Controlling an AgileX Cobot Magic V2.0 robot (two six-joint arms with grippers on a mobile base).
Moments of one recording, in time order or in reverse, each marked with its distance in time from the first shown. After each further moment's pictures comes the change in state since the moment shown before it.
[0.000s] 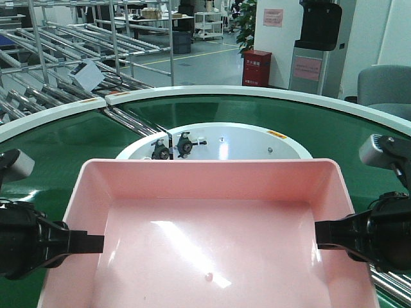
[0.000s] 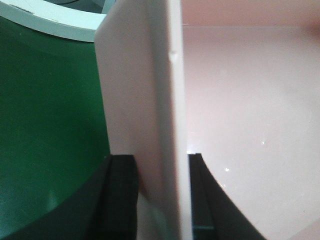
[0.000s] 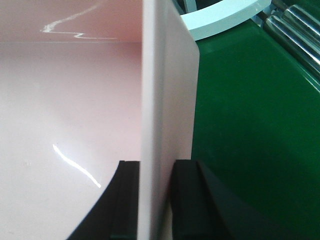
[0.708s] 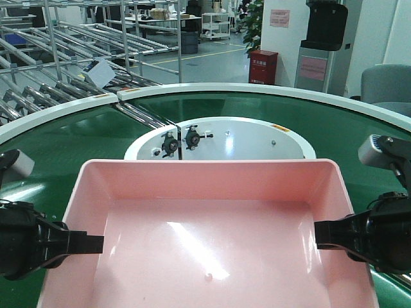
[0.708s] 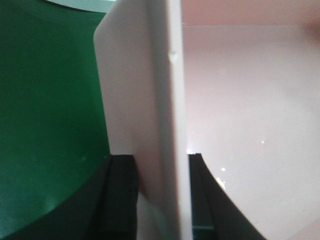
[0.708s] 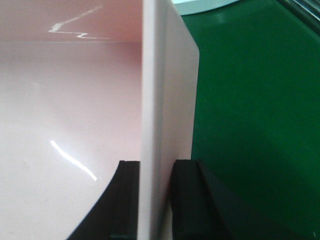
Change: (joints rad) left arm 0.000 0.000 0.000 0.001 0.002 0.000; right arm 0.000 0.002 0.000 0.001 0.000 -0.001
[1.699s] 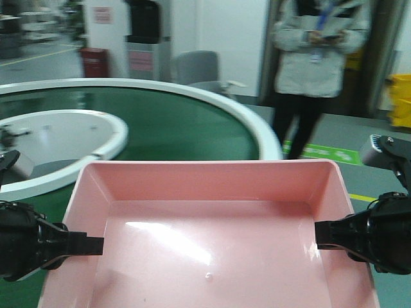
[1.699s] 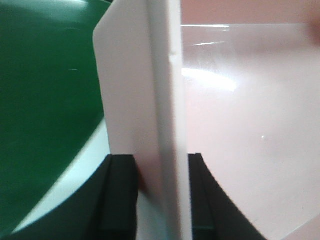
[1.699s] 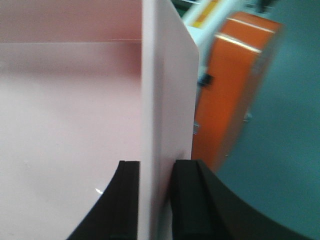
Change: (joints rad) left arm 0.000 0.000 0.000 0.002 0.009 -0.007; right arm 0.000 0.000 0.000 0.000 0.000 -0.001
